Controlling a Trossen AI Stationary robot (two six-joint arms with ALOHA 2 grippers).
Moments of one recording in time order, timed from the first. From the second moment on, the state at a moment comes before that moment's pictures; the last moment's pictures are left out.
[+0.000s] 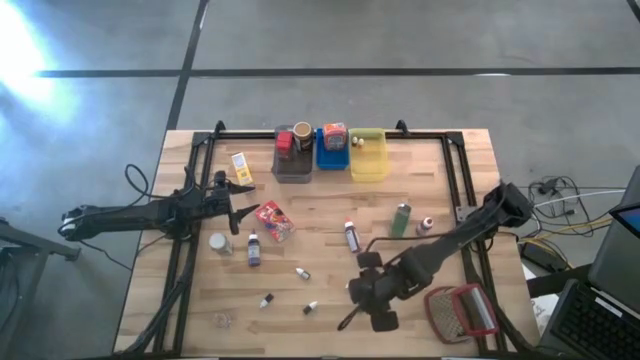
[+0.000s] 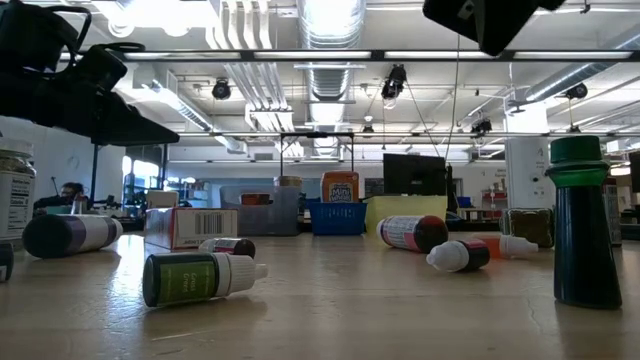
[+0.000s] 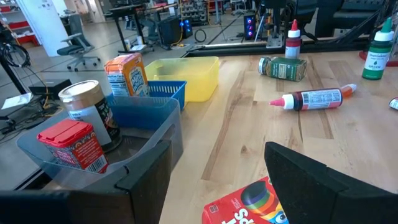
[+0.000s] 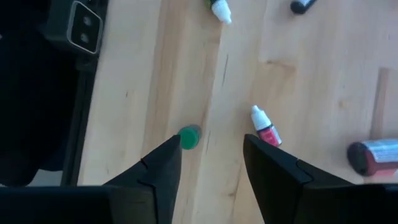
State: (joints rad) left arm 0.12 0.27 0.02 -0.01 -0.23 0.10; right arm 0.55 1.80 1.48 -0.83 0.05 0.42
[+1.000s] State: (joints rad) left arm 0.12 0.27 0.02 -0.01 -0.23 0.10; right arm 0.58 1.88 1.46 -0.79 0.05 0.52
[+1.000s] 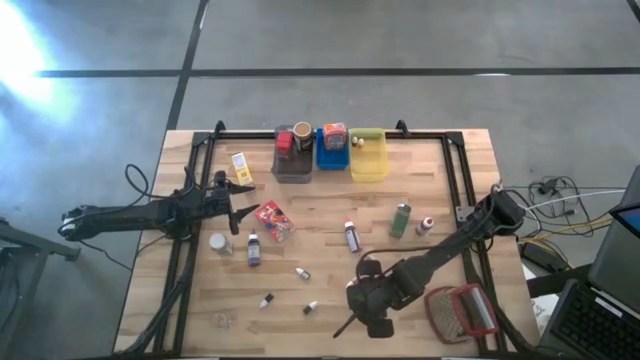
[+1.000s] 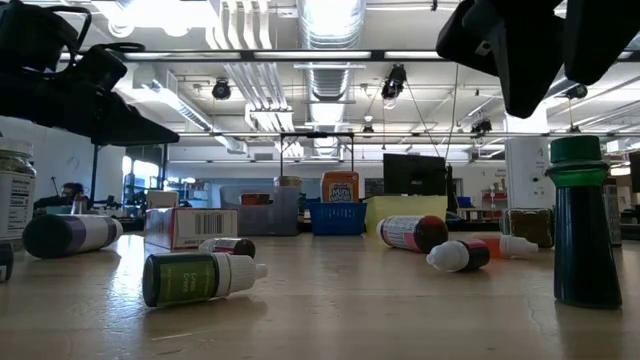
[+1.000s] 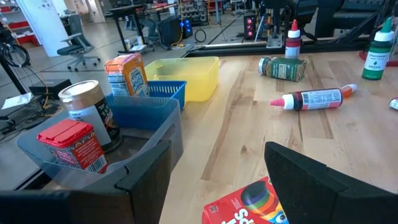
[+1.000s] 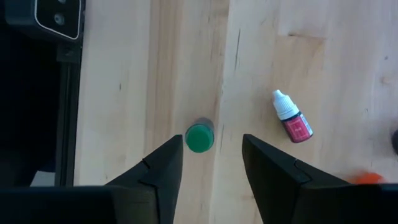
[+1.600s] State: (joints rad) left arm 0.12 0.27 0.02 -0.01 -0.23 0.10; right arm 0.58 1.88 1.40 -0.69 0.05 0.53
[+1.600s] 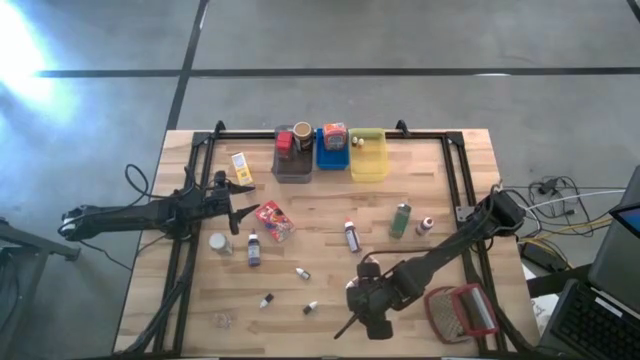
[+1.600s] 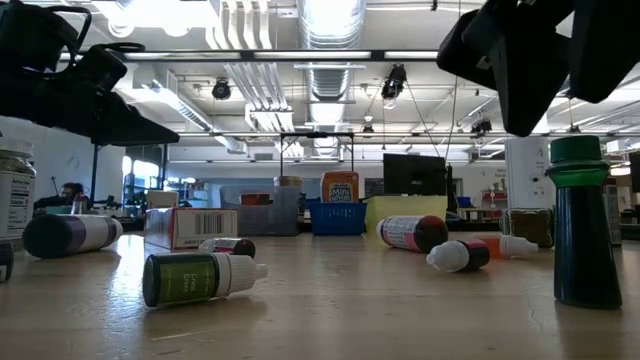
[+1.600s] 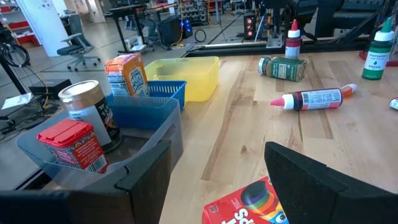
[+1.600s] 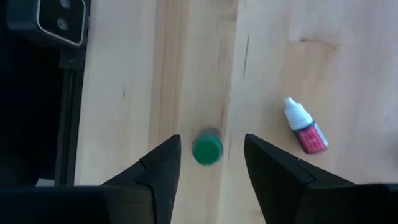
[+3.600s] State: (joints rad) left arm 0.12 0.27 0.02 -0.01 -0.23 0.10; right arm 0.58 1.88 1.30 -0.57 0.02 0.57
